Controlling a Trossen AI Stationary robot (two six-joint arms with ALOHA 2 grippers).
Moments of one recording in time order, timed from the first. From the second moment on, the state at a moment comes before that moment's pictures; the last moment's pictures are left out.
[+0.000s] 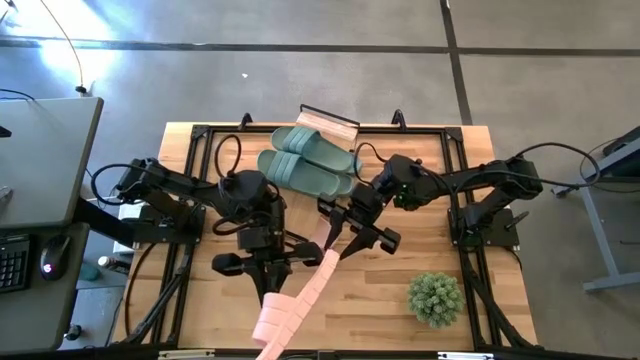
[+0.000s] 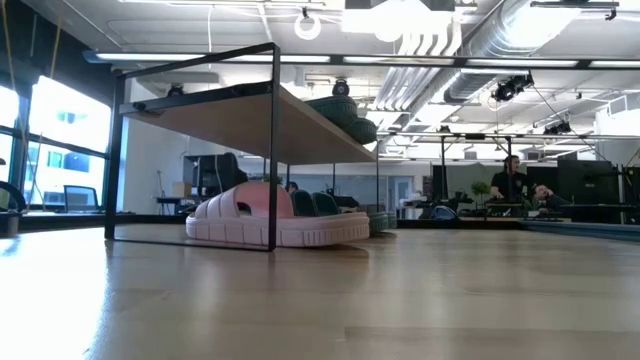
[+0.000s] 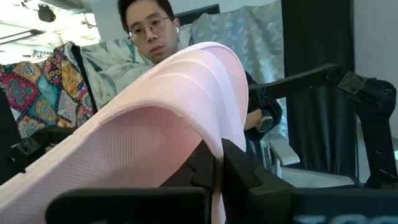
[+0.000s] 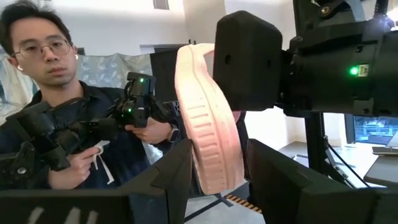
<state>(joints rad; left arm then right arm) -0.16 1.64 1.56 0.44 1.21 -0.09 0.10 1.59 1.29 0.68 -0.84 0.41</state>
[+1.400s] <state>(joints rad) -0.11 1.64 1.56 0.30 1.16 -0.09 0.12 1.44 1.29 0.23 -0.79 0.20</state>
